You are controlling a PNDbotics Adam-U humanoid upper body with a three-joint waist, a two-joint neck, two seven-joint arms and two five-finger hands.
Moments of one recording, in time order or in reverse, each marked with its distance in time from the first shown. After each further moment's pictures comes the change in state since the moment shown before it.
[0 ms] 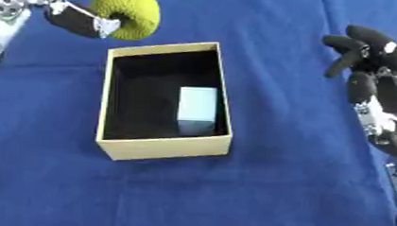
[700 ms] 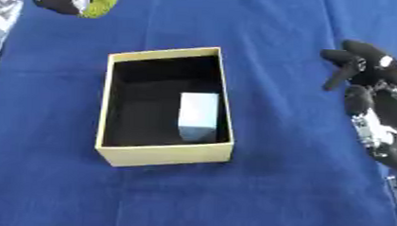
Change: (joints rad) left arm -0.099 -0.072 0.229 0.358 -0.218 0.120 0.092; right arm 0.004 0.018 0.005 0.000 0.018 0.018 0.009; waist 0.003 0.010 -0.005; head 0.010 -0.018
